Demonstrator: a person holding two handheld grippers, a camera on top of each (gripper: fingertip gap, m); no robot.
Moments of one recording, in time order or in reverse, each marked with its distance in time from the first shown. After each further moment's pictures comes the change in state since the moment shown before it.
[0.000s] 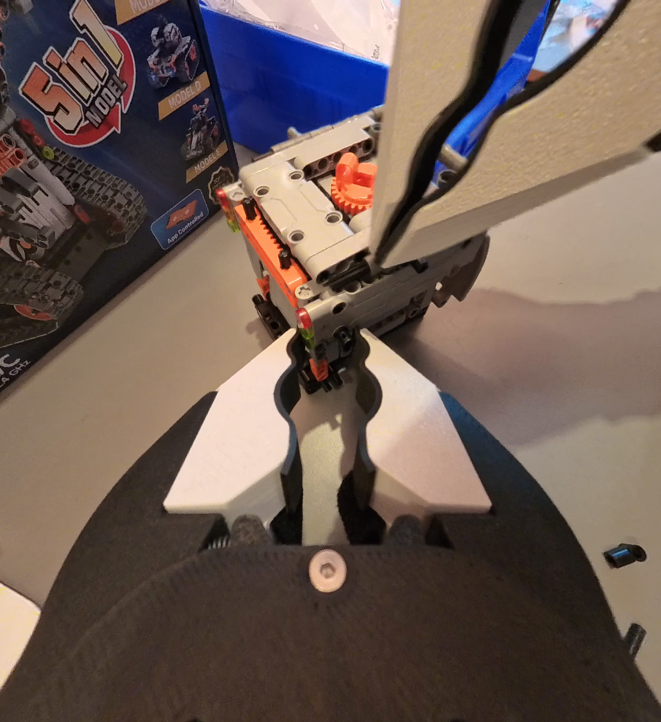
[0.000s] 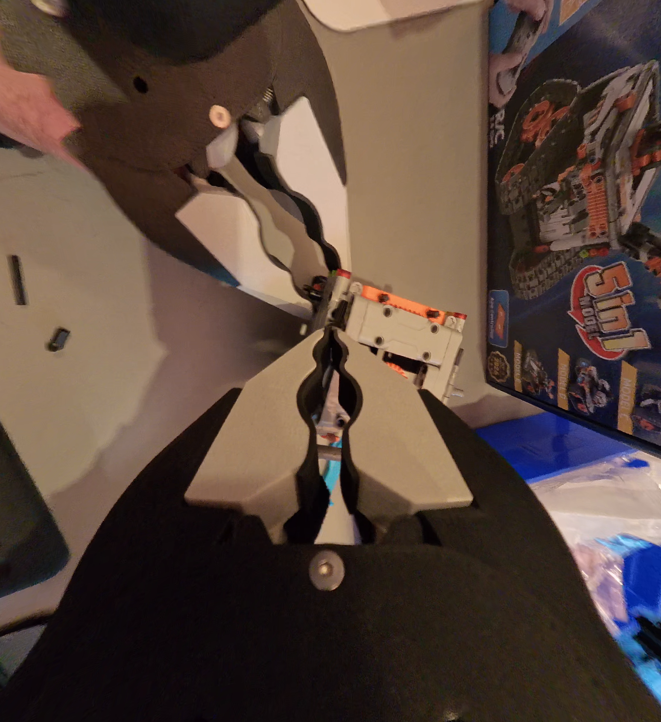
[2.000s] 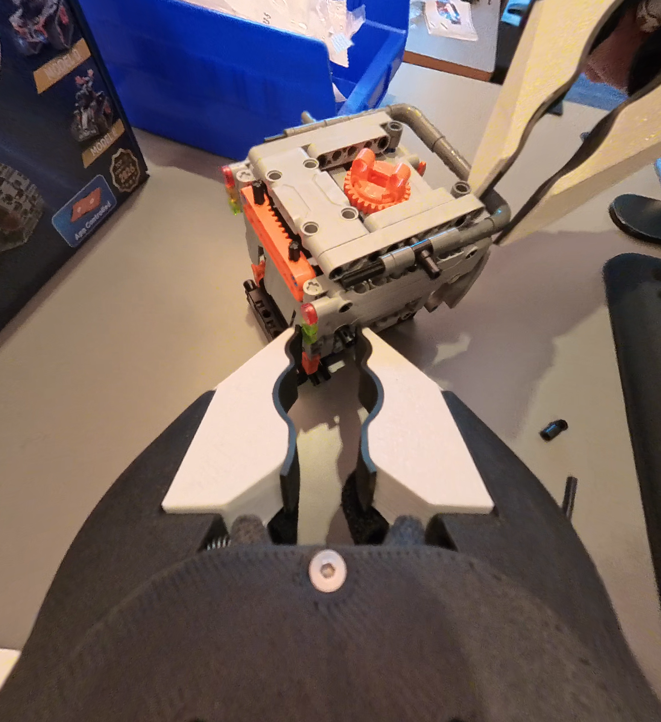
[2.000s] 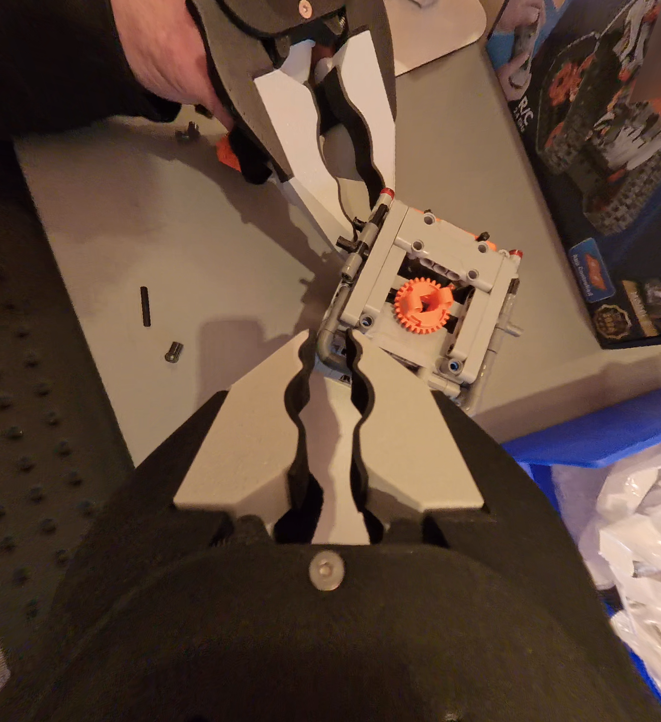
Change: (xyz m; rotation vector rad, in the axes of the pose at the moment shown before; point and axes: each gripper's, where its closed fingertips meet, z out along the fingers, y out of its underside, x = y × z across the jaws) left arm 0.018 0.016 -0.022 -0.026 0.286 0.061; right arm -0.058 0.029 -0.015 0.279 -0.029 0.229
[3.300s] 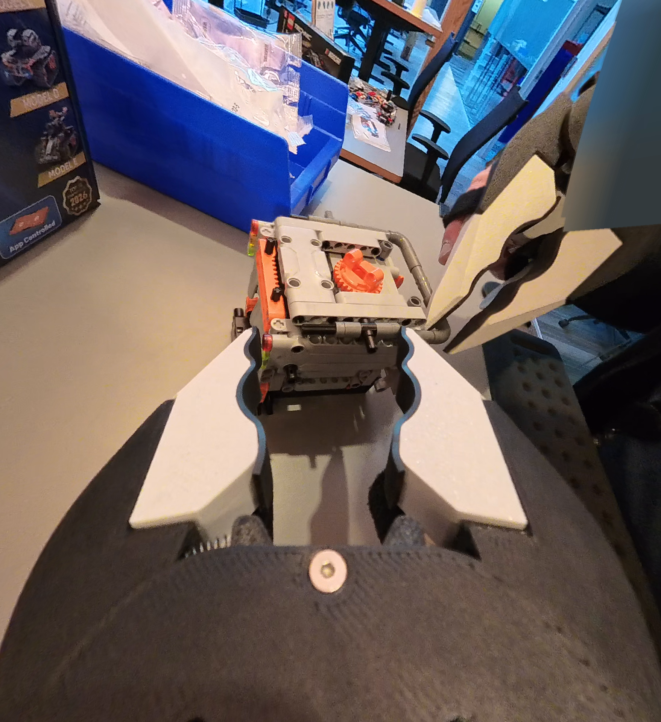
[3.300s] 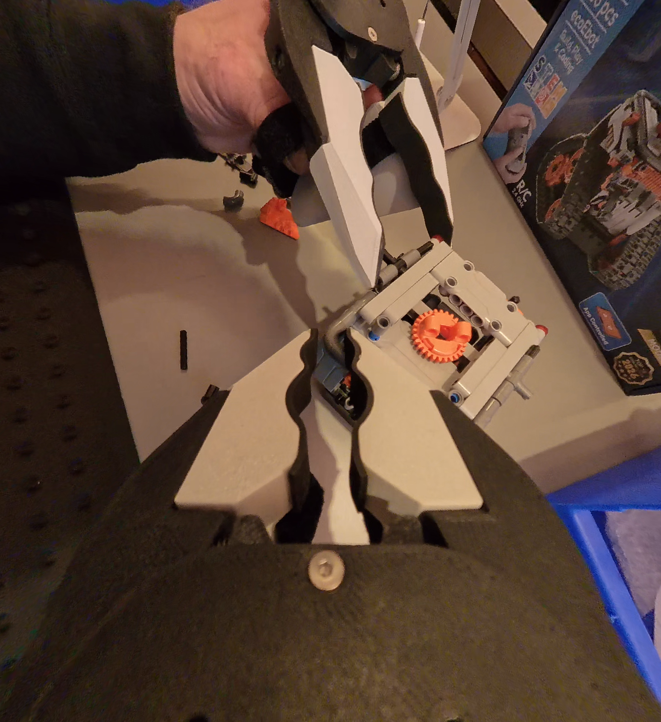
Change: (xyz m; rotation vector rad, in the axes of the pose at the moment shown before) left arm 0.021 -0.029 -0.024 0.152 0.184 -0.177; right arm -0.033 -0.016 0.008 0.193 0.033 -0.022
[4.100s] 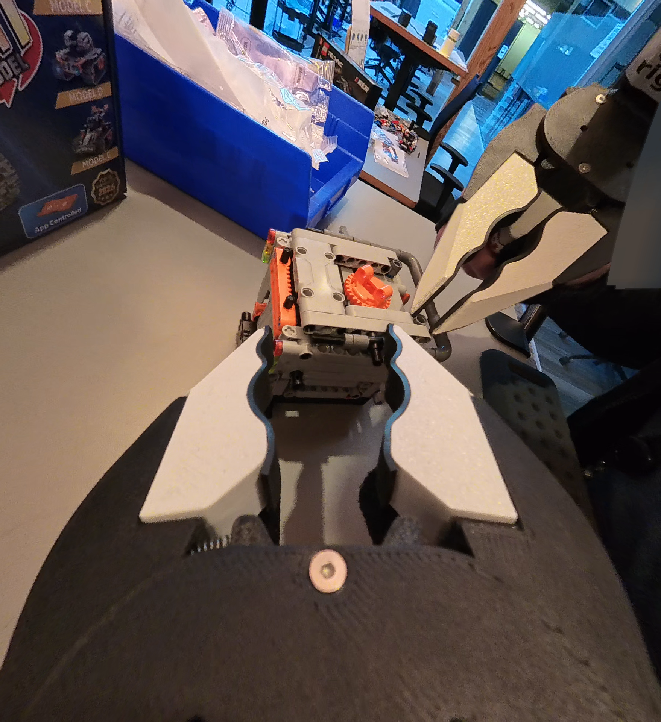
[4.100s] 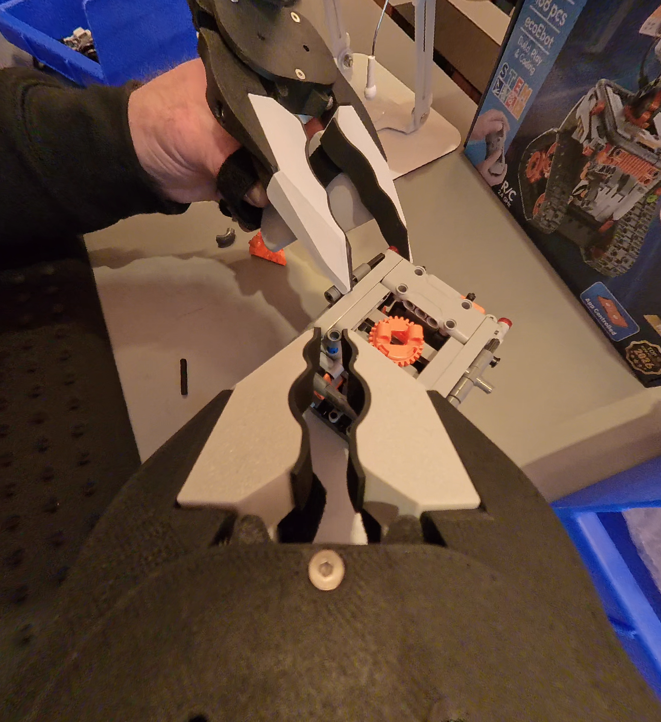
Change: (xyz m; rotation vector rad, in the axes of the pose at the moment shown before) left arm -0.003 -0.005 -0.004 0.045 -0.058 -0.087; right arm 0.022 -0.009 -0.005 0.060 -0.043 0.129
